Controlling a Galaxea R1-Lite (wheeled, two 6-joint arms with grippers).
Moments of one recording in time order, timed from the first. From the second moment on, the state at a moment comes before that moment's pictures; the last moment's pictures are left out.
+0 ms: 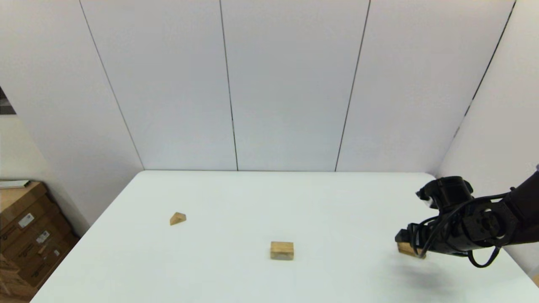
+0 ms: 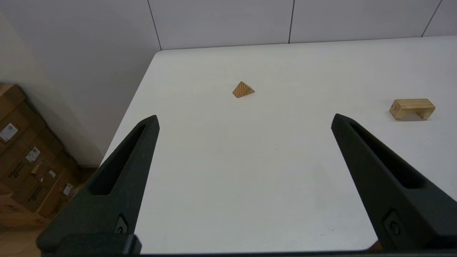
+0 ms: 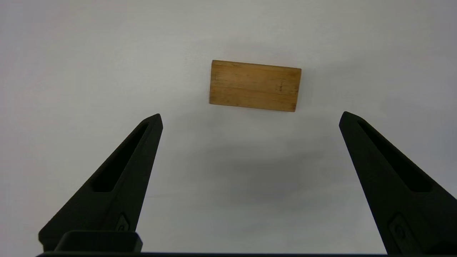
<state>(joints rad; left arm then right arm) -0.01 0.00 -0.05 0.12 -0.01 0.02 0.01 2.02 -0.70 -0.25 -0.12 0.23</state>
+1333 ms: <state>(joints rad) -0.01 0.00 -0.05 0.12 -0.01 0.02 -0.17 2.00 -0.75 -0.22 0.08 -0.48</state>
